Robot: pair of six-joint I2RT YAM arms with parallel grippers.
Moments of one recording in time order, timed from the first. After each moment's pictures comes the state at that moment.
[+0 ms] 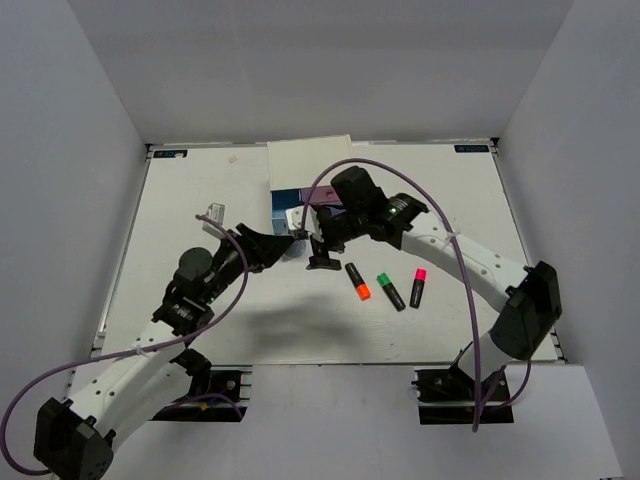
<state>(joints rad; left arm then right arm) -0.53 0.73 0.42 0.32 0.17 -0.95 0.84 1.59 1.48 -0.65 -0.65 -0.88</state>
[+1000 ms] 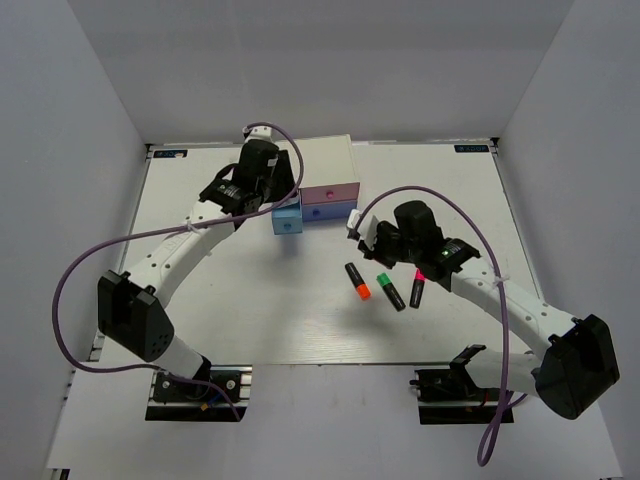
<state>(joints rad) -0.53 1.52 1.42 -0.46 -0.26 -0.49 0.64 1.18 0.87 -0.32 -0.32 -0.62</state>
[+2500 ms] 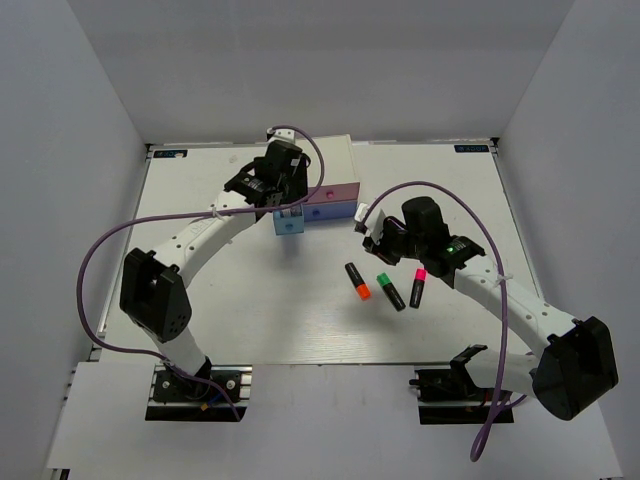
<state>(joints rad) -0.58 1.68 1.52 -0.54 -0.39 -0.37 0.57 1.18 0.87 -0.31 -0.37 -0.60</state>
